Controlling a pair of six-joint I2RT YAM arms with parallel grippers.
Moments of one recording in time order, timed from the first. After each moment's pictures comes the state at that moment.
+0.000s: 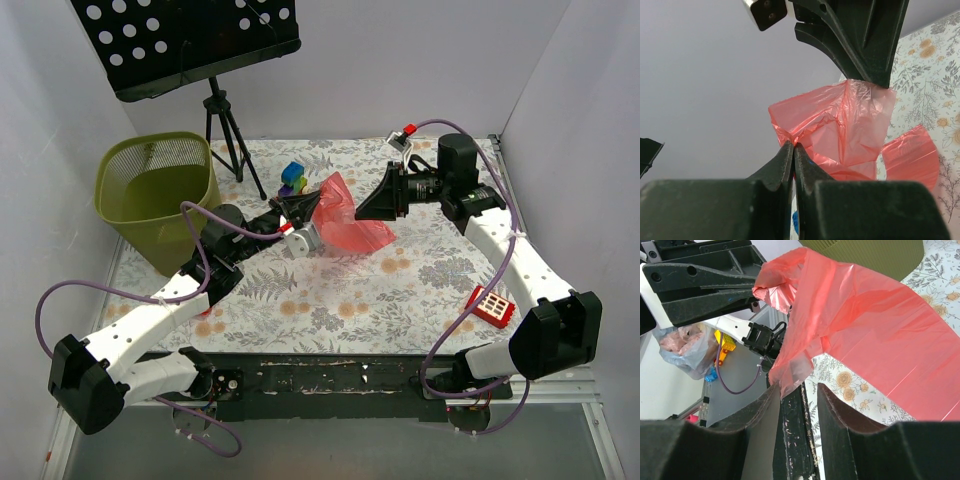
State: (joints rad) left arm -0.69 1.08 0.84 0.39 0.38 0.83; right arm 0.32 1.38 1.24 -0.22 -1.22 0.33
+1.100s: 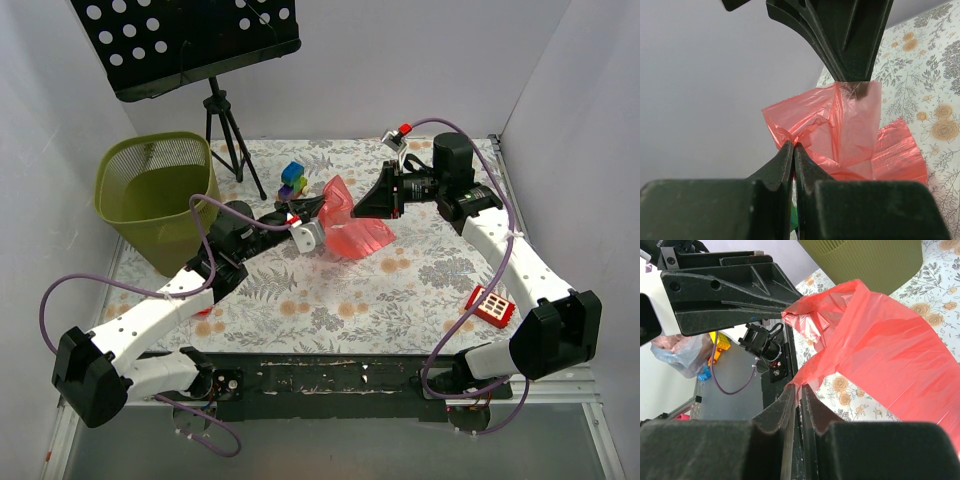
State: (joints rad) left arm -0.70 1.12 0.86 0.33 0.36 0.78; right arm 0.36 1.38 1.25 -0.20 -1.18 0.32
